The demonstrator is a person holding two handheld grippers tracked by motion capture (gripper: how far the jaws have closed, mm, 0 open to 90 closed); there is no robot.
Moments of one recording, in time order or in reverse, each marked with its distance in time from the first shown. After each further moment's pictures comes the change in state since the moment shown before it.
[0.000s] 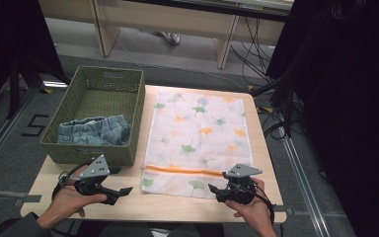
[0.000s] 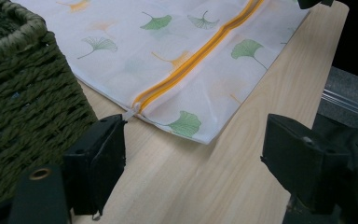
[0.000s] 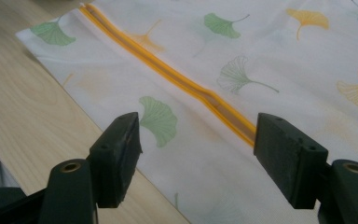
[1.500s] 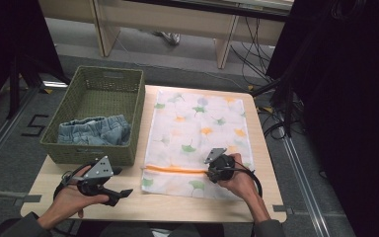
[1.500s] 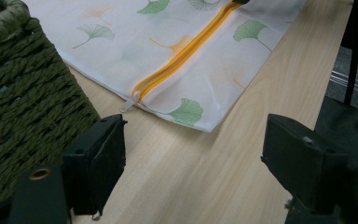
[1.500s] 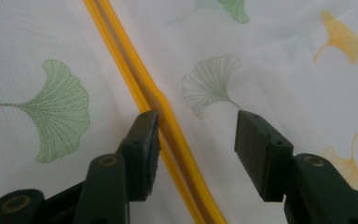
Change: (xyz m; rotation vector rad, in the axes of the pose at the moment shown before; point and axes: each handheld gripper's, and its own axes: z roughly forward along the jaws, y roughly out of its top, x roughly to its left) left arm -0.001 0.000 0.004 0.065 0.010 0.037; right arm -0.028 0.041 0.078 0.294 -0.032 -0.411
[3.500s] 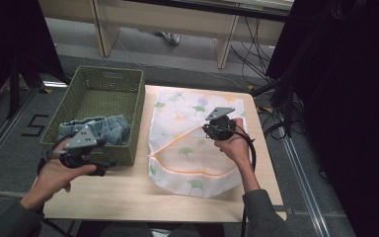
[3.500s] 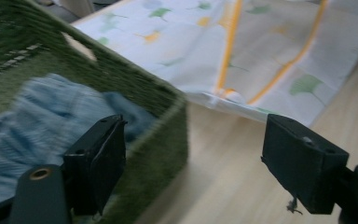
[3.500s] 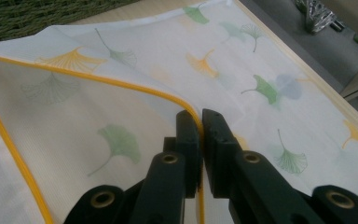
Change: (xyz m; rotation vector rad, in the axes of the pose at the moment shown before) left arm 0.056 0.047 -0.048 -0.066 0.170 -0.059; right arm -0.071 0.071 -0.039 -0.250 -0.073 0.177
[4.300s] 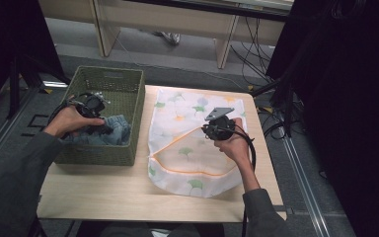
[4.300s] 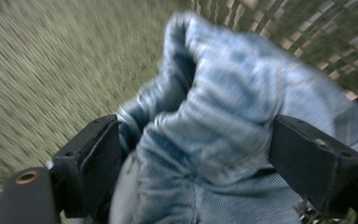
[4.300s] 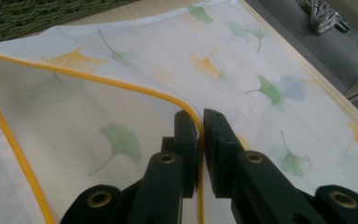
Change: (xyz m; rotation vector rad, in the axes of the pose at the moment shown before) left arm 0.125 0.031 0.095 0.526 0.015 -0.040; right arm 0.000 0.000 0.002 0.004 0.006 -0.008
